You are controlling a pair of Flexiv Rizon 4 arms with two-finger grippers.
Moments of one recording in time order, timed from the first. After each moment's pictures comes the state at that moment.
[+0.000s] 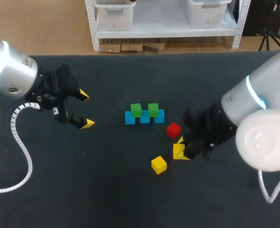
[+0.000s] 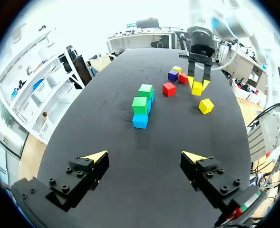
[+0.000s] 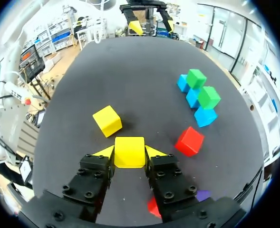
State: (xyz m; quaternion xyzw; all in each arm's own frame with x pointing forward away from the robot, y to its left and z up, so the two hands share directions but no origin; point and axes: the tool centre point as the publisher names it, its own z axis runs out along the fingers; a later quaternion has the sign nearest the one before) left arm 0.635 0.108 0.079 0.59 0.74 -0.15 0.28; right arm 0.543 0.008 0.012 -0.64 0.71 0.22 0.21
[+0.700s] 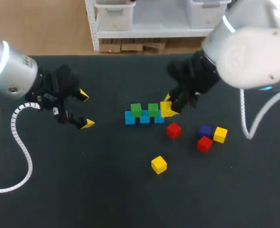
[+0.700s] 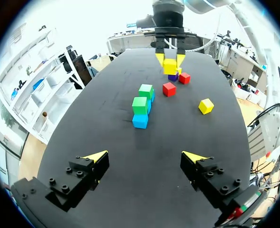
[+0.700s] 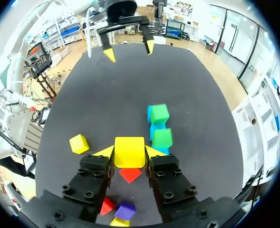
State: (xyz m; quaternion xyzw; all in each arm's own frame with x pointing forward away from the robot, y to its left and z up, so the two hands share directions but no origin) left arm 0.635 0.108 0.079 0.59 0.74 -0.15 0.28; right arm 0.639 0.044 0.083 -0.67 0.68 0.22 0.18
